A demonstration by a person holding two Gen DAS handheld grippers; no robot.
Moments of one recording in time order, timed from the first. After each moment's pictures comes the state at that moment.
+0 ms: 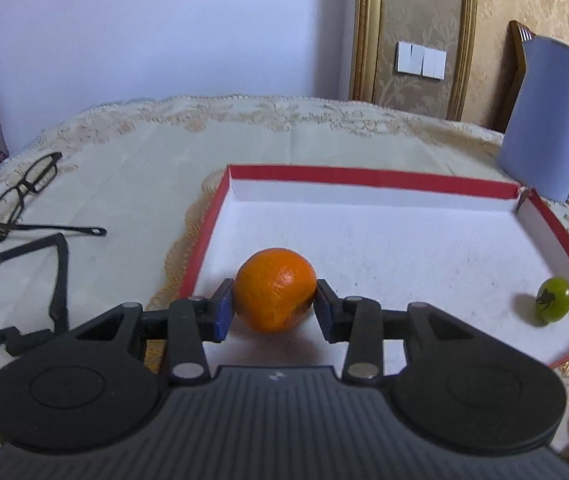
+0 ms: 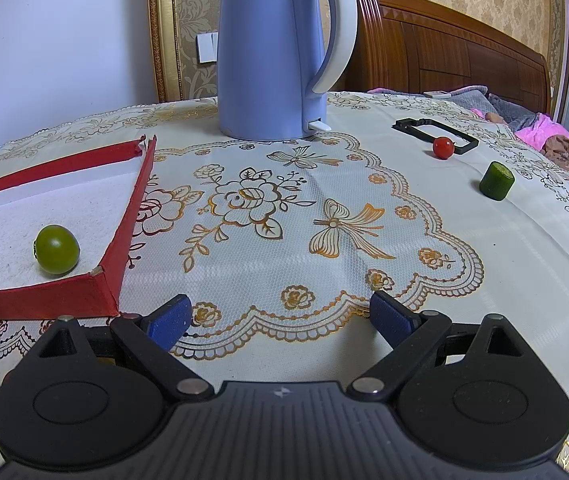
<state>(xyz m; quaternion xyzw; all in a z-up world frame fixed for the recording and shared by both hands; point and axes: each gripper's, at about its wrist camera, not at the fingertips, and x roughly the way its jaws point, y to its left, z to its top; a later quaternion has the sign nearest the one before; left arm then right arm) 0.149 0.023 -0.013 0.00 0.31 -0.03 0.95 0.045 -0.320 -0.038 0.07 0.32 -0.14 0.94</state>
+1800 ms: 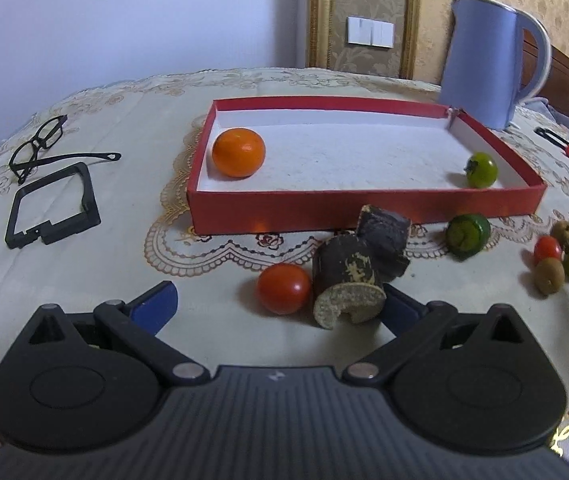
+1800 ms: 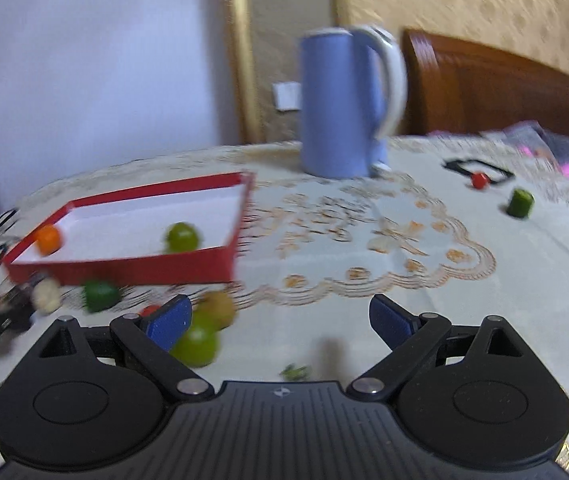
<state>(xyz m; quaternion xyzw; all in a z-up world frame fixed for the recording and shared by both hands) 0.048 0.039 -0.032 0.03 0.33 -0.08 0.94 -0.047 -0.289 -0.015 0.07 0.24 -0.02 0.97</state>
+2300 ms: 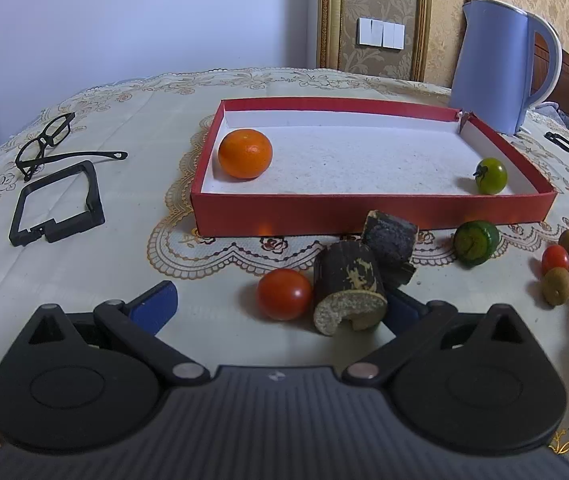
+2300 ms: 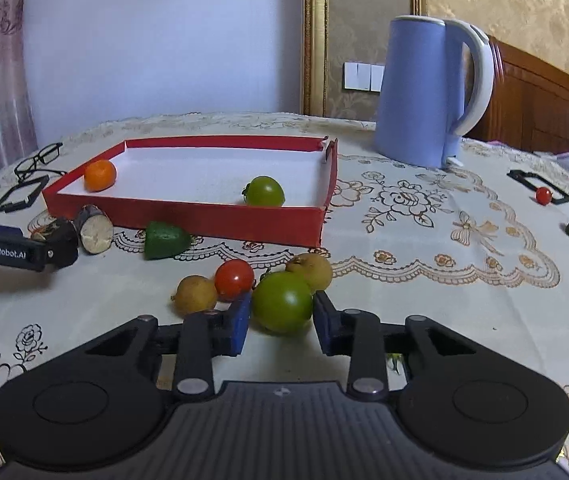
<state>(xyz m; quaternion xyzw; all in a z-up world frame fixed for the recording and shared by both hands) 0.049 0.036 -0.032 0.03 0.33 -0.07 0.94 -0.036 -0.240 -0.027 0.00 0.28 0.04 0.96</state>
